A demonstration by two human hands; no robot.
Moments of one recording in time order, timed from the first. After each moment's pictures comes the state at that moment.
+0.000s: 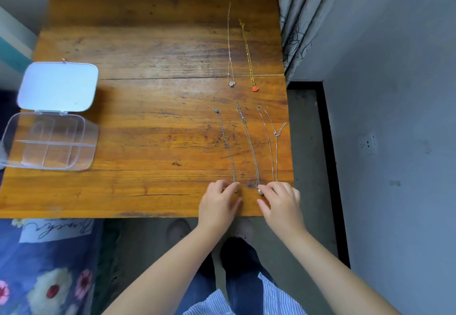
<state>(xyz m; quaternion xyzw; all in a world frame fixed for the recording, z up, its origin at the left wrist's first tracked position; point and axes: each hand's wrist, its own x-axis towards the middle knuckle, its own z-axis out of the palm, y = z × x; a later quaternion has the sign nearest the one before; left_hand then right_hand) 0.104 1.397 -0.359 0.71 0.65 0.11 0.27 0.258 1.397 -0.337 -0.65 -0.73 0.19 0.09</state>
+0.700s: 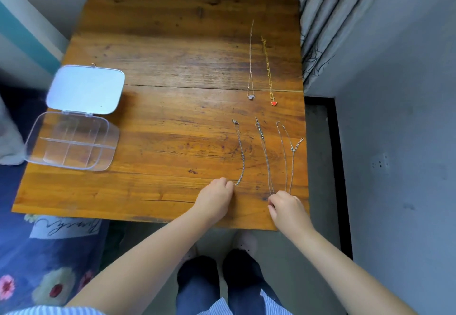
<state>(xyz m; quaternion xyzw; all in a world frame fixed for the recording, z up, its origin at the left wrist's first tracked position) 0.065 1.439 -0.363 0.76 0.60 -0.10 0.23 0.250 1.426 -0.347 -0.62 -0.73 0.29 -0.06</state>
